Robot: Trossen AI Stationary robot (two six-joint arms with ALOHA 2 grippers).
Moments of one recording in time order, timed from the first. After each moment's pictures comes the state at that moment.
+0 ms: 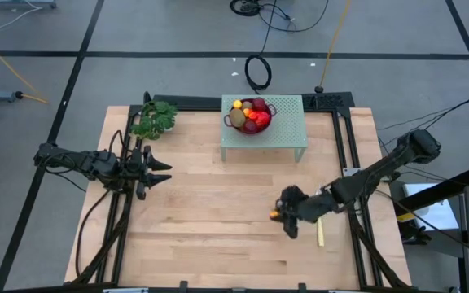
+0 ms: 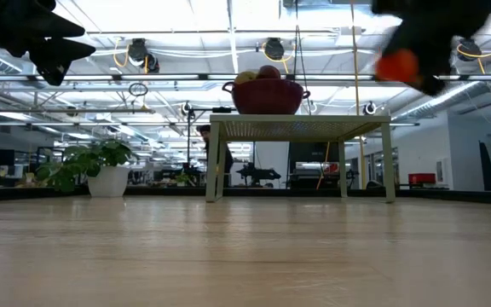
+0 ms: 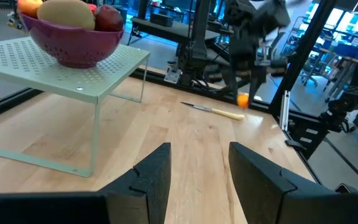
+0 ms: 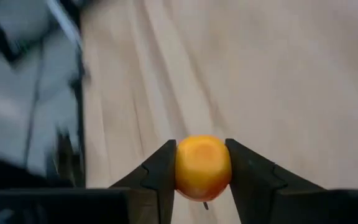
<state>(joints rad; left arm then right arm) -0.28 0.18 0.30 -0.23 -0.30 -0.29 0.51 1.29 0.75 -0.16 0.24 0.89</state>
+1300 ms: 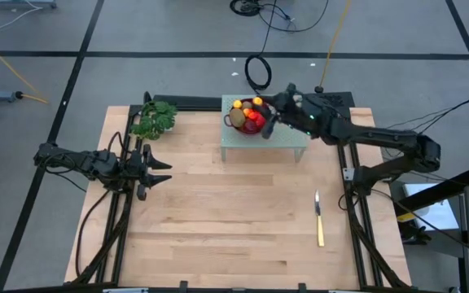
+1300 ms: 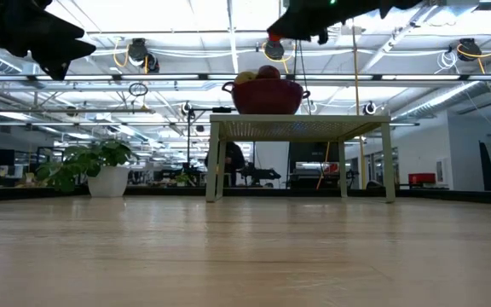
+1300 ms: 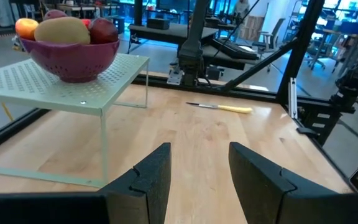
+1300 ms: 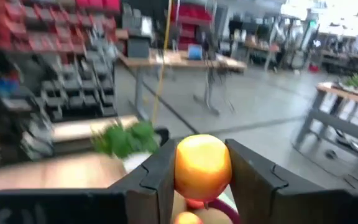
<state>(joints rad) -0.28 0.18 0.30 -0.23 -0.30 -0.16 -0.32 1.29 1.03 0.25 0.18 -0.12</state>
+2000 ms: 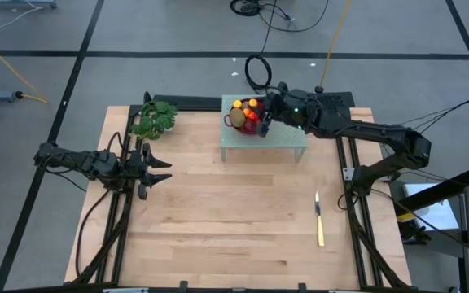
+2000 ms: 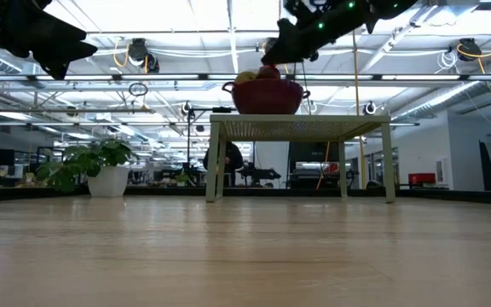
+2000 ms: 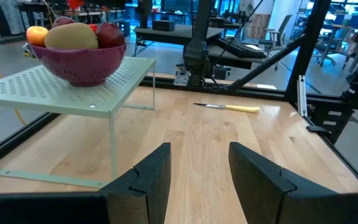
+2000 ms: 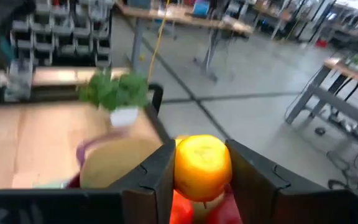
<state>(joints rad) -0.28 0.18 0.30 -0.23 -0.33 -0.13 -0.40 1.41 1.11 0.10 0.13 -0.21</state>
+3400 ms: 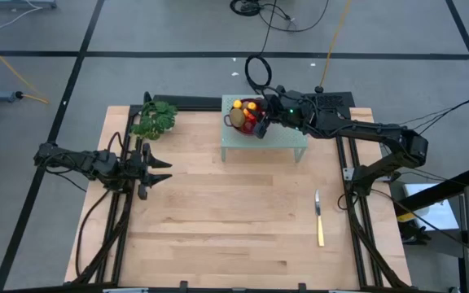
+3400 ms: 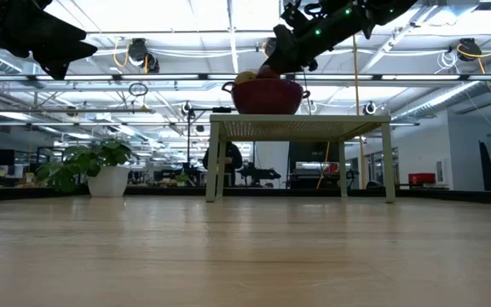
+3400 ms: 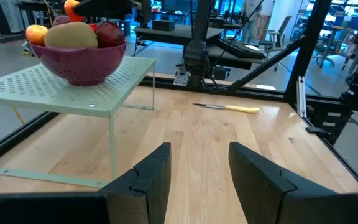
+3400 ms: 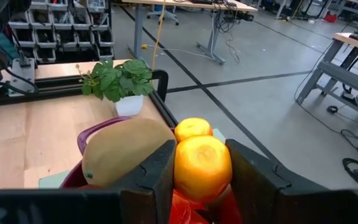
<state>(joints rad) -0.28 0.18 0.30 -0.23 -0.33 -0.14 -0.40 1.44 1.11 0.08 0.13 -0.13</state>
